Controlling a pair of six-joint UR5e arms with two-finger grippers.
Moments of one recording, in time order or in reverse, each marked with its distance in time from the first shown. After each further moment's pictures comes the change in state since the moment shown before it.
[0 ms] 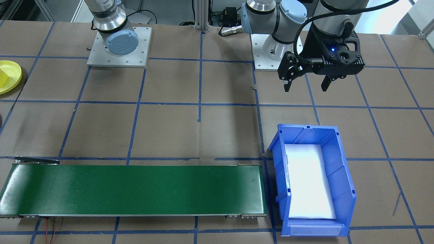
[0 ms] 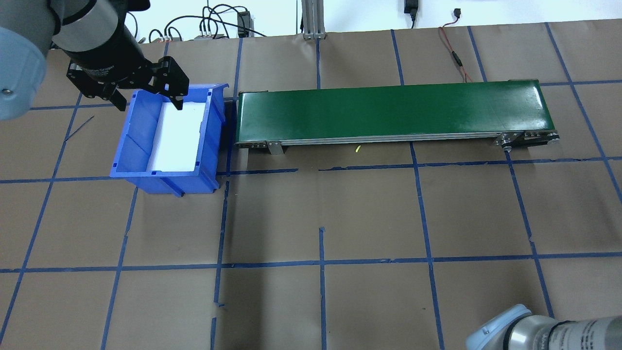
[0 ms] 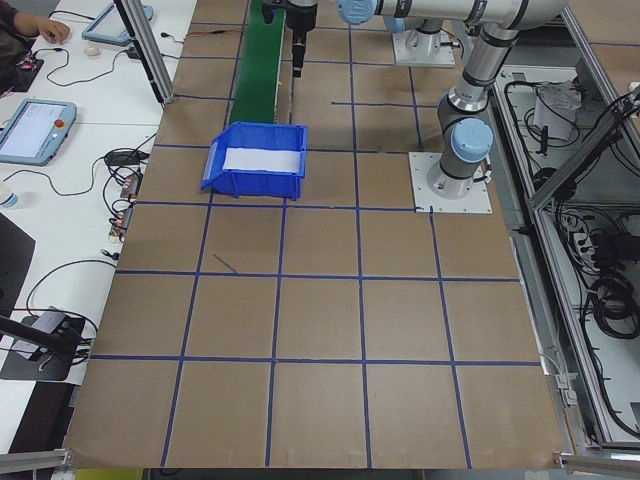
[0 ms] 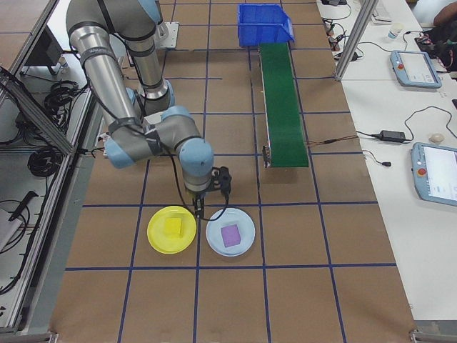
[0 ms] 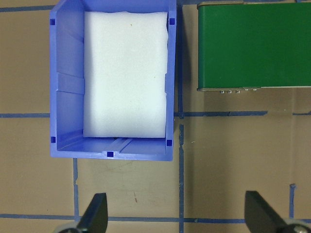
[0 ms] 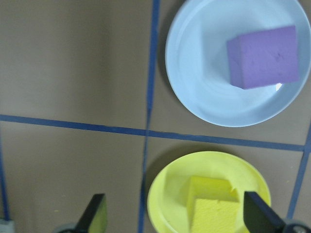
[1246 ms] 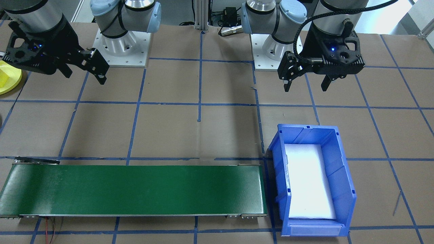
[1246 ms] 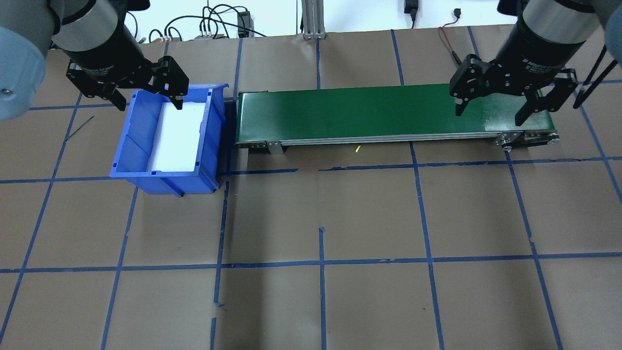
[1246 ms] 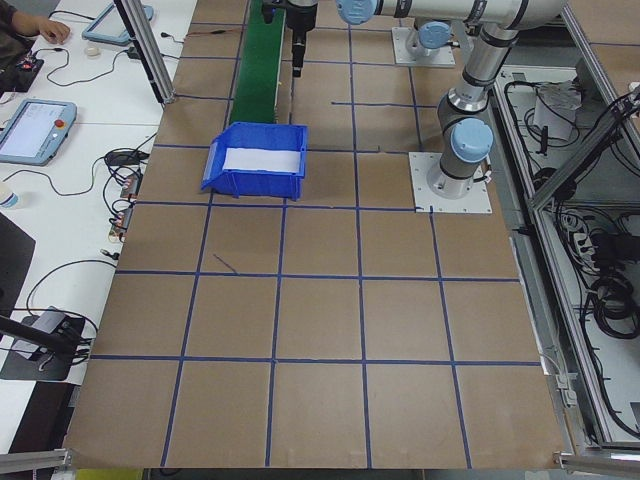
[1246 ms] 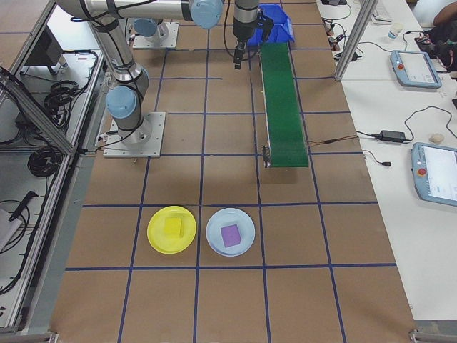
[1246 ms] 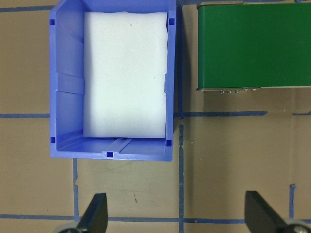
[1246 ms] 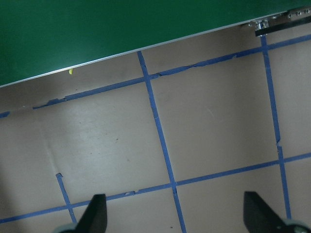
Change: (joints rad) left arm 0.000 0.000 0.001 0.001 0.000 0.000; right arm 0.963 -0.132 -0.153 0.206 0.096 1.244
